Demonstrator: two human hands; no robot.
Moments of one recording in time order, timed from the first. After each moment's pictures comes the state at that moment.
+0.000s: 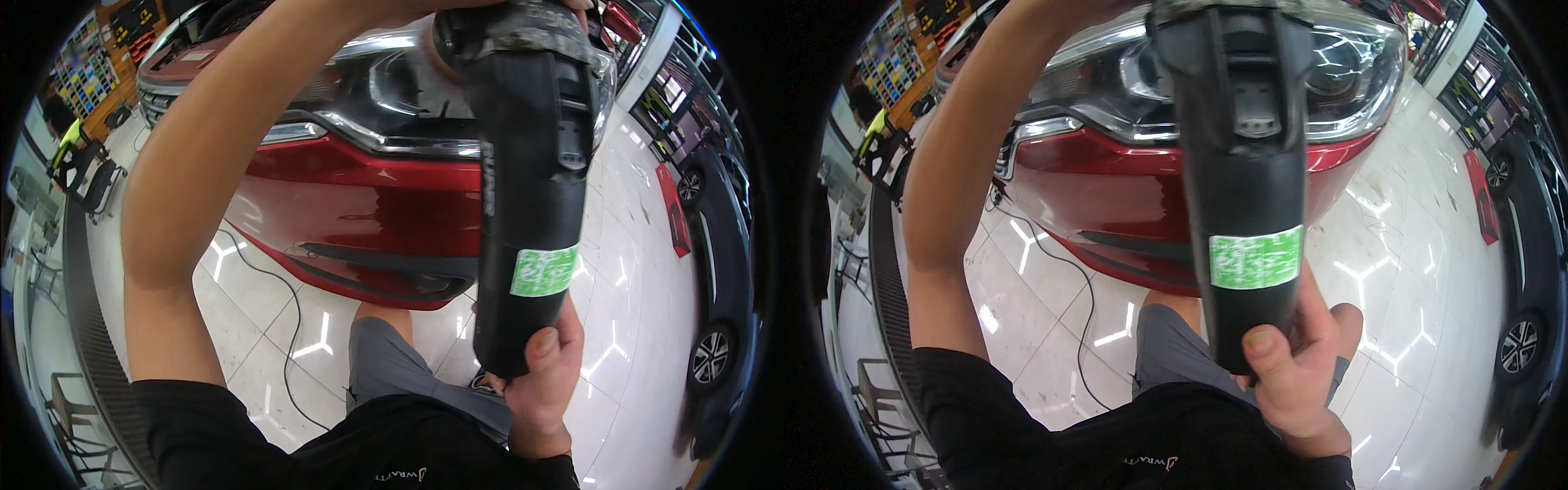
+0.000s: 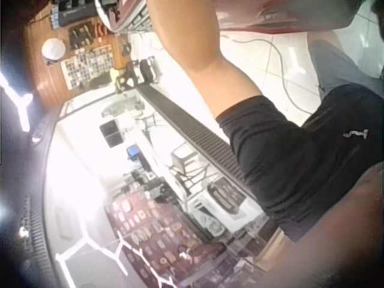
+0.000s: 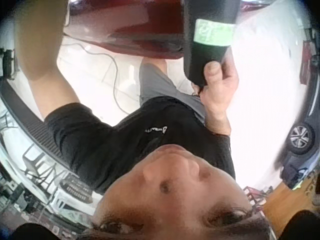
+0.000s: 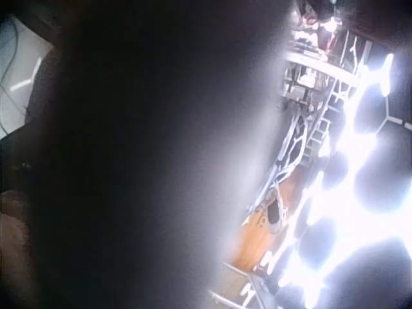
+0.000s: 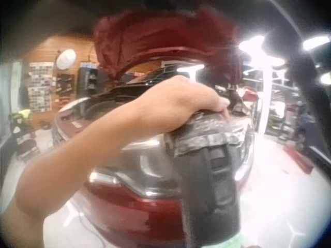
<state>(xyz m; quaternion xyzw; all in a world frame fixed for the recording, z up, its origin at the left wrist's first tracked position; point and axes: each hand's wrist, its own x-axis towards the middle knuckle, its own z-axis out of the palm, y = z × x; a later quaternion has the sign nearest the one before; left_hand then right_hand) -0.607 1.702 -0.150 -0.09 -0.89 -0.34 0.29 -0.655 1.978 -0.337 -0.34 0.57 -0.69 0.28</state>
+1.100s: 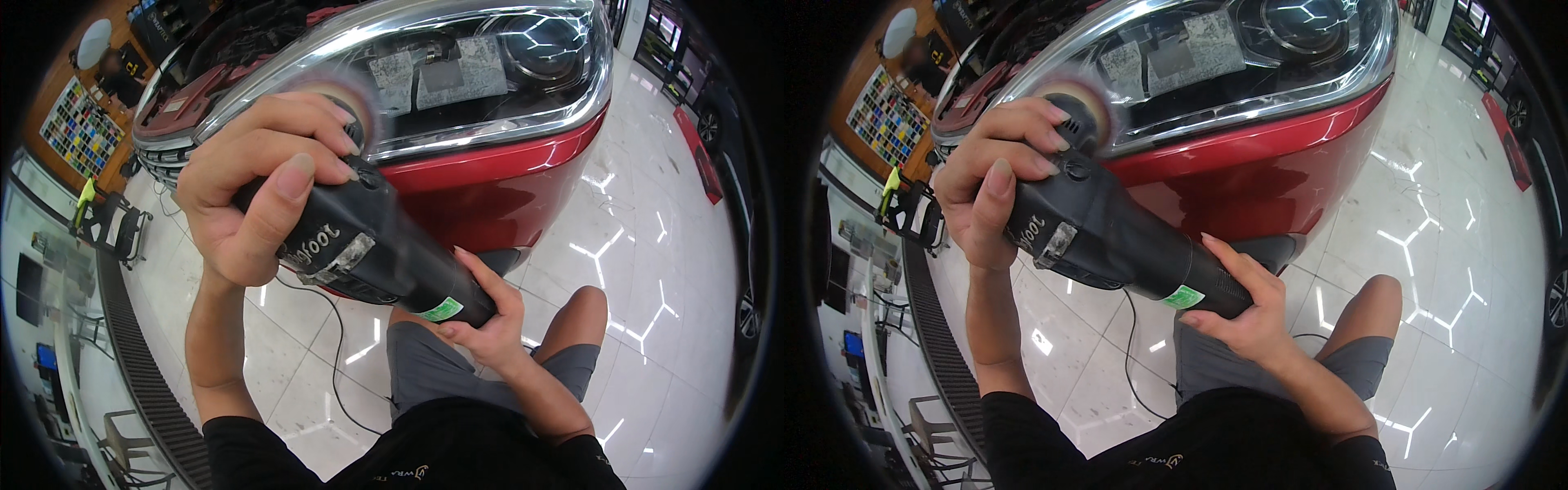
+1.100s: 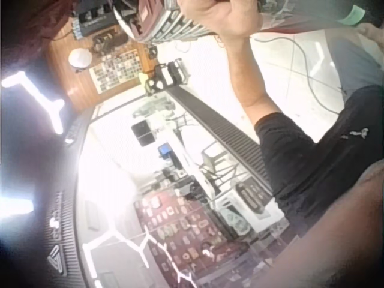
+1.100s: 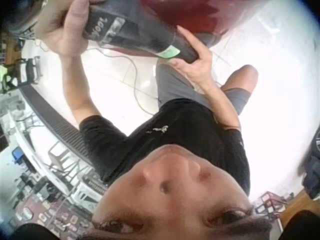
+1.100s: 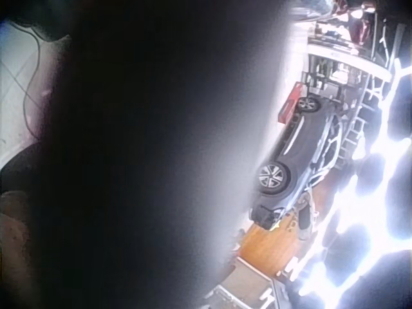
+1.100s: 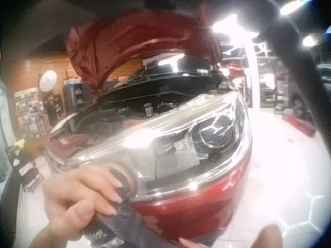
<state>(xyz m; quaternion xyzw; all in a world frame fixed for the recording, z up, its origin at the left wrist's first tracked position) -0.524 1.685 -0.276 -0.18 -0.85 -0.25 0.44 -0.690 1.914 -0.467 -0.53 0.53 -0.65 0.13</state>
